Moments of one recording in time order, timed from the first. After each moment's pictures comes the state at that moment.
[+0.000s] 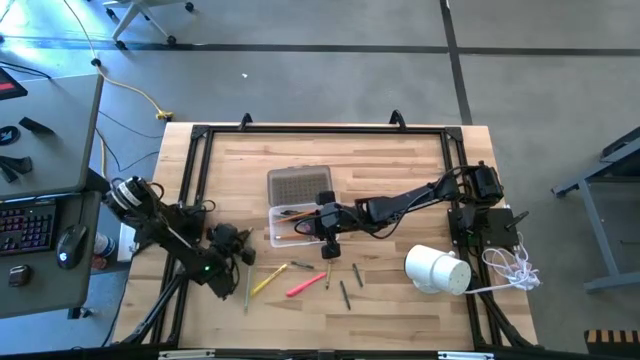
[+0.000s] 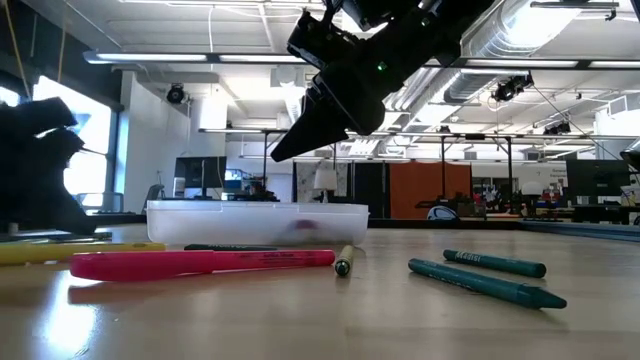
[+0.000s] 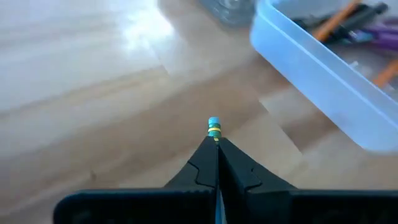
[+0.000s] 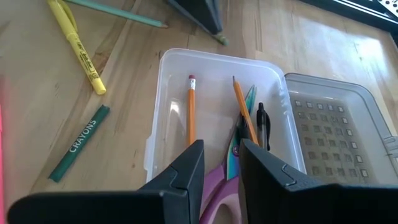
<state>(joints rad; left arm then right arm) -0.84 1.70 0.50 -0.65 -0.87 -2.11 0.10 1.89 1.18 0.05 0.15 -0.18</state>
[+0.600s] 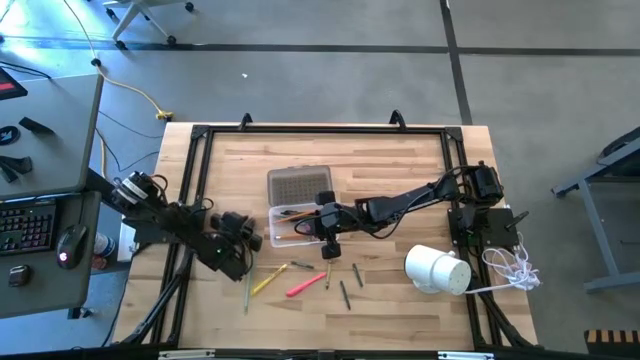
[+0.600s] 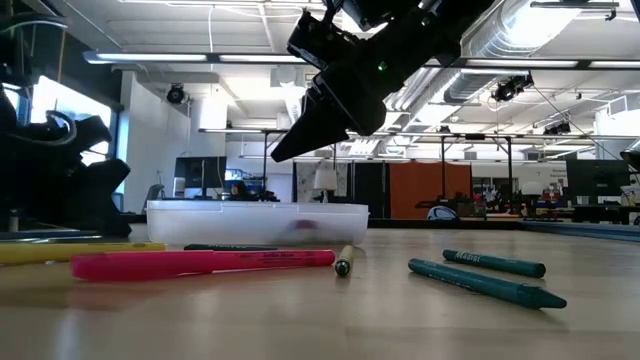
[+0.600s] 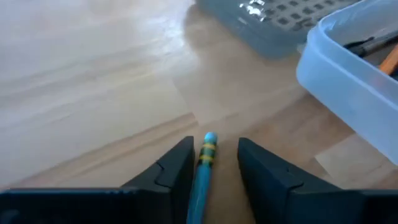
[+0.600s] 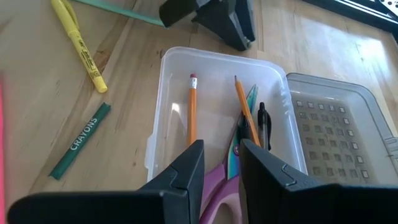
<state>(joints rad) -0.62 1.70 0.43 -0.47 -0.93 -1.84 0.10 1.89 1.18 0.05 0.14 -0.19</state>
